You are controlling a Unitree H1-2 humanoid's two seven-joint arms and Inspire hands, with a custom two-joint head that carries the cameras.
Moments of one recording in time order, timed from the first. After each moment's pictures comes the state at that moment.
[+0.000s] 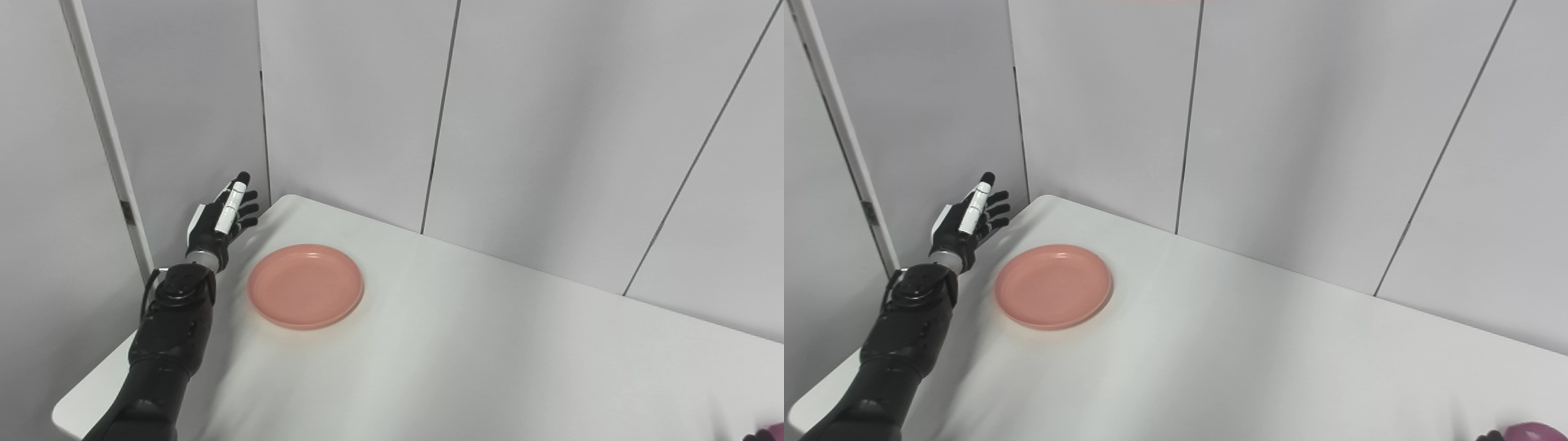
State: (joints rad) left arm -0.55 0.47 0.38 0.68 -0.20 0.01 -0.02; right arm 0.08 -0.14 -0.13 -0.08 0.29 -0.07 0.16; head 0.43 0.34
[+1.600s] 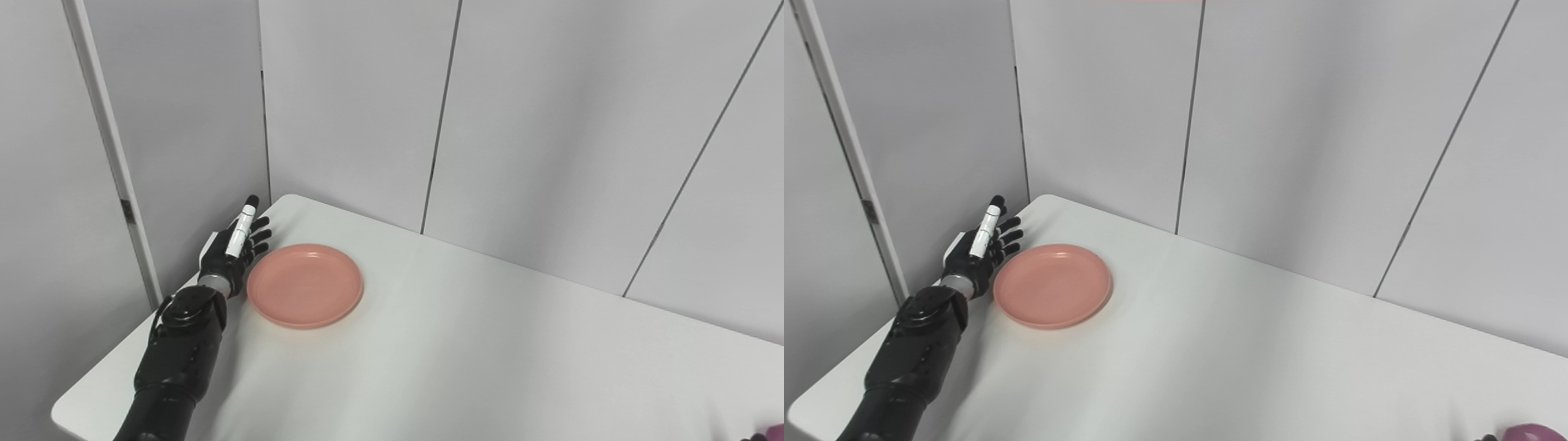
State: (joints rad) left arm -0.46 0.41 0.38 0.51 -0.31 0.16 -0.02; right arm 0.09 -0.14 -0.13 -0.10 0.28 -0.04 0.15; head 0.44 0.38
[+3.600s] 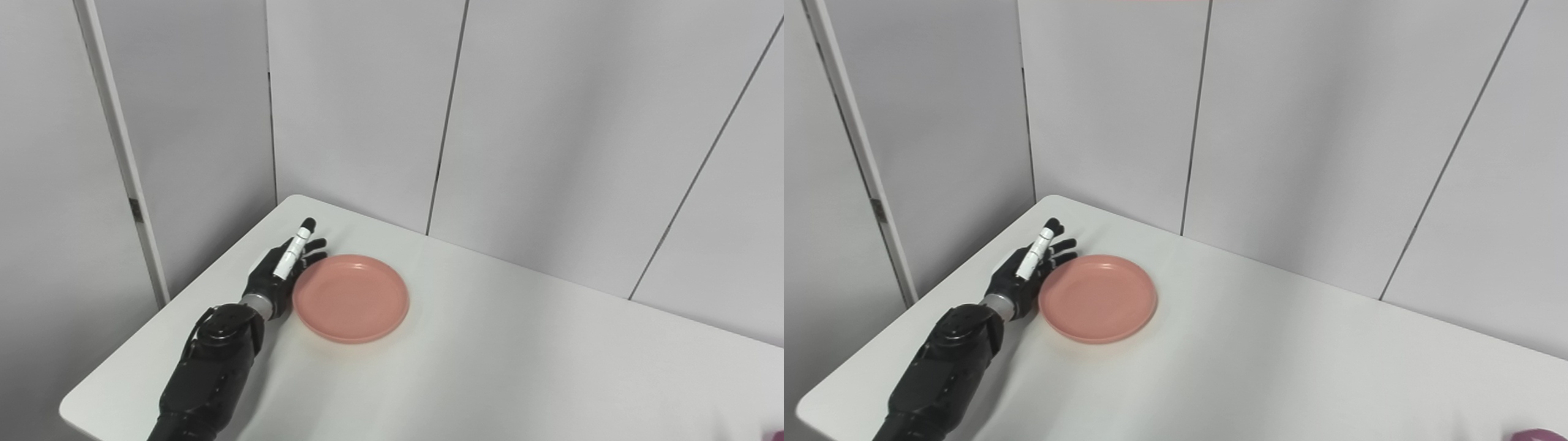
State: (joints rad) left arm -0.39 0.33 0.18 0.30 -0.32 0.29 -0.05; right arm 0.12 -0.14 -0.13 -0.11 0.27 -0.04 0.14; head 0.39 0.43
